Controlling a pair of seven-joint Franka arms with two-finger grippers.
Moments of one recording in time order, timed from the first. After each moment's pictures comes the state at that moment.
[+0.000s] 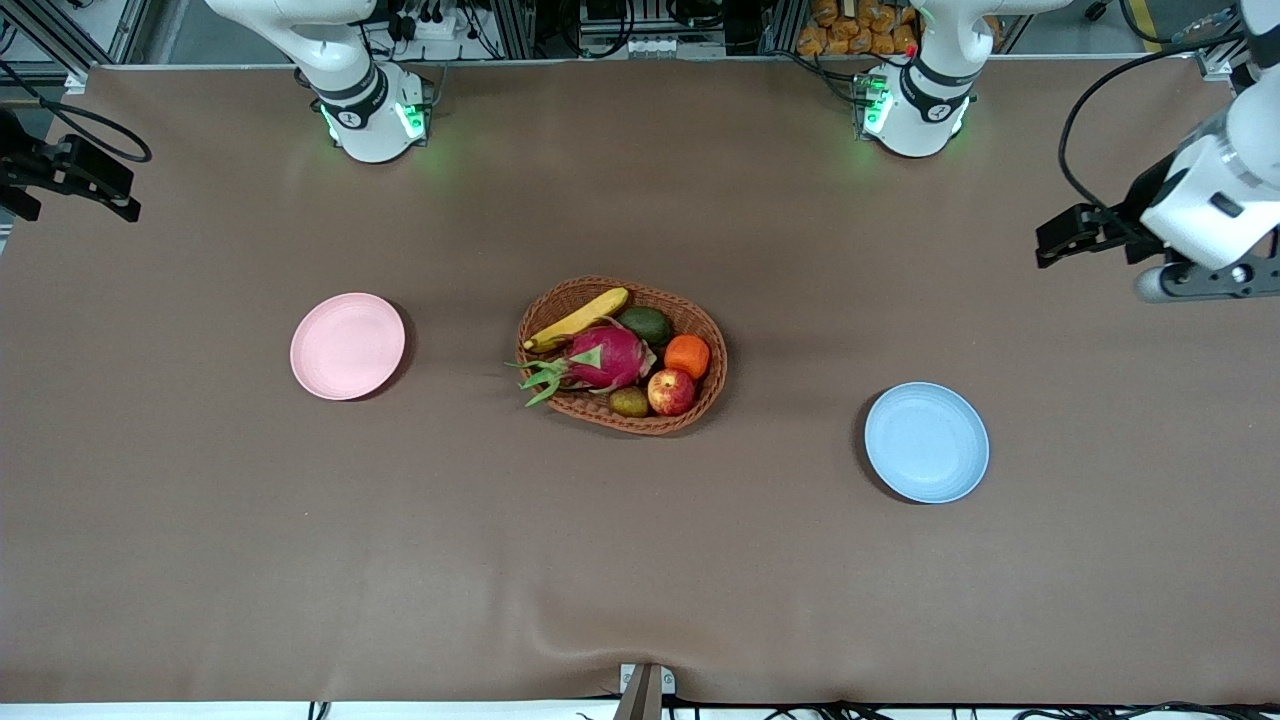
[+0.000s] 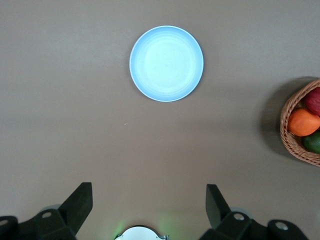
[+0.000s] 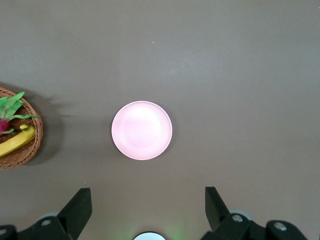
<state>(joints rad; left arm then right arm) -0.01 0.06 -0.14 -1.51 0.00 1.46 -0.18 -0.03 -0.06 0.04 -1.50 -0.05 1.40 -0.01</state>
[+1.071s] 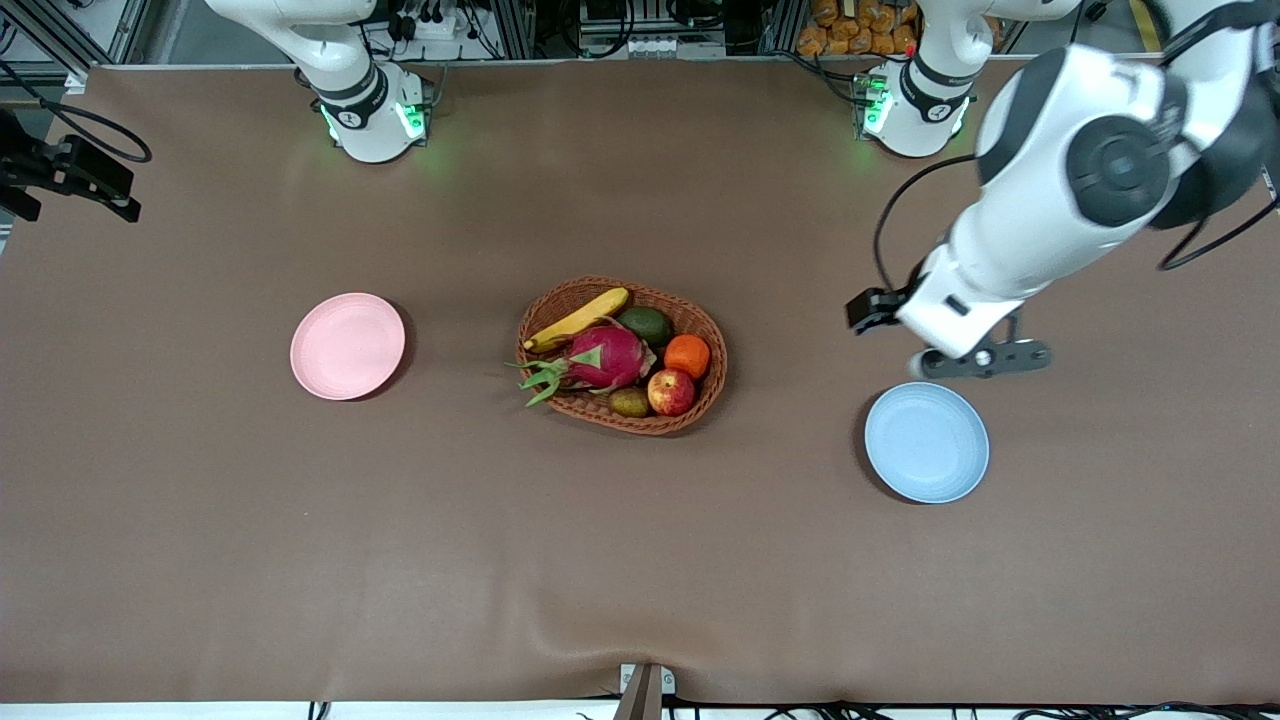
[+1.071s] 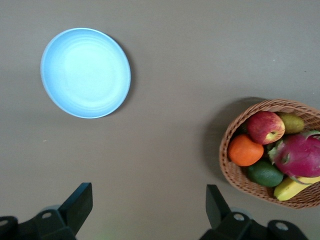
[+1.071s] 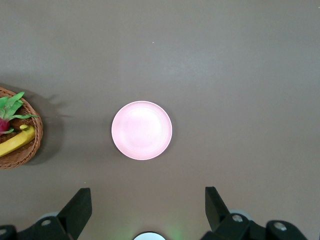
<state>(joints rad) -0.25 0.27 -0.16 -1.51 -0.04 1.70 -0.49 -0.03 -0.06 0.04 -1.50 -0.05 1.40 -0.01</state>
